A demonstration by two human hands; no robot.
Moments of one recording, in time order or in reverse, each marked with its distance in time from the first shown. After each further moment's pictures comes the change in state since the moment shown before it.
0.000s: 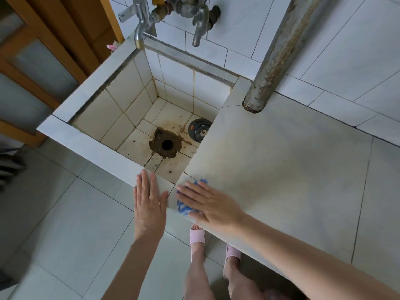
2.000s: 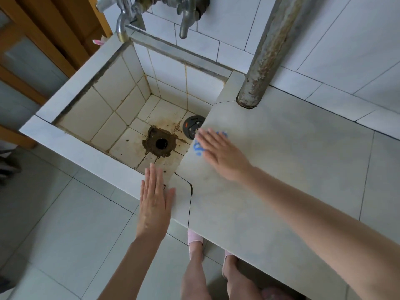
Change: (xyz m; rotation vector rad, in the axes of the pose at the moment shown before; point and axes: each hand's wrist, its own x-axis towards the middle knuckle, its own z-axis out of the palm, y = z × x) left_hand 0.005 0.033 0.000 -0.103 -0.067 0.112; right_hand 0.031 0.107 -0.024 0.091 0.010 0.324
